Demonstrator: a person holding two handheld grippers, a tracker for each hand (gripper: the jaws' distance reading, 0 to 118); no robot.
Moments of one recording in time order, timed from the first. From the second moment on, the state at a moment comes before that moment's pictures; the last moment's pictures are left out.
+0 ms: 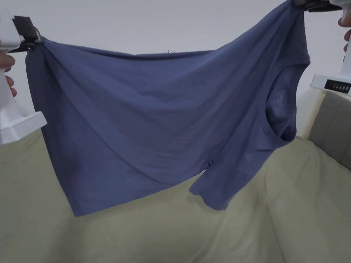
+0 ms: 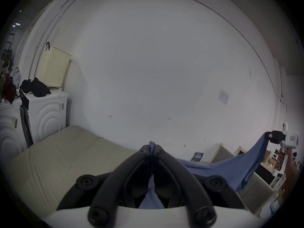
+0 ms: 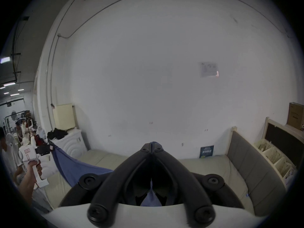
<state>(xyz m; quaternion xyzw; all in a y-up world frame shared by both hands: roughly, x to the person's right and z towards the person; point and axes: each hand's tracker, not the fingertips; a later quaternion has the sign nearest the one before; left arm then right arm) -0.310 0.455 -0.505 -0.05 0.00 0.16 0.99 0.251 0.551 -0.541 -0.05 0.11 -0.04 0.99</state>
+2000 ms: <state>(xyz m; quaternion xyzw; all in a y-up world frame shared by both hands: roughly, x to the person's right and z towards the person) -0.232 0.094 -0.160 -0.29 -0.04 0.06 0.95 0.268 0.097 -0.160 -0.27 0.06 -0.07 0.96</state>
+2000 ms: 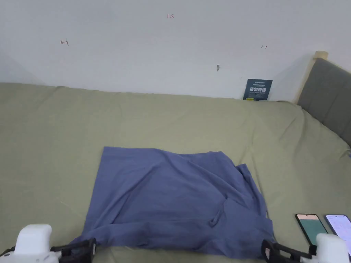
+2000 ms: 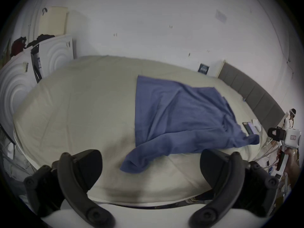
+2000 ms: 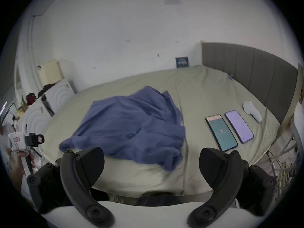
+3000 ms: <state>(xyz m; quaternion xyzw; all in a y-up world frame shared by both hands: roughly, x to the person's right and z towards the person) -0.271 -0.005 -0.251 -0.44 -0.05 0.00 0.90 0.244 0.085 -0.079 -0.29 0.00 -0.05 0.95</state>
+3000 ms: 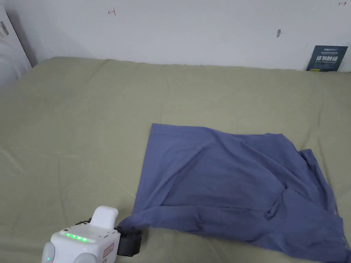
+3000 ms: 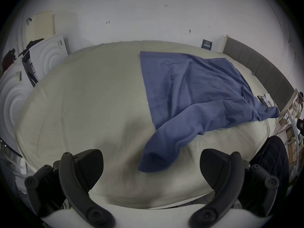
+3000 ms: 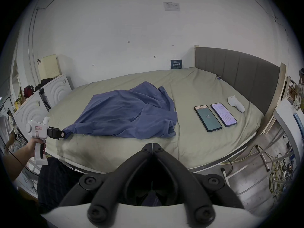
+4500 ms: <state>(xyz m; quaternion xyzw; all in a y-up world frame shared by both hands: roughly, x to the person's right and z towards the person) -0.265 0.097 -0.305 -0.39 -0.08 0.03 0.92 0.310 0.124 -0.335 -0.46 0.11 -0.08 0.88</state>
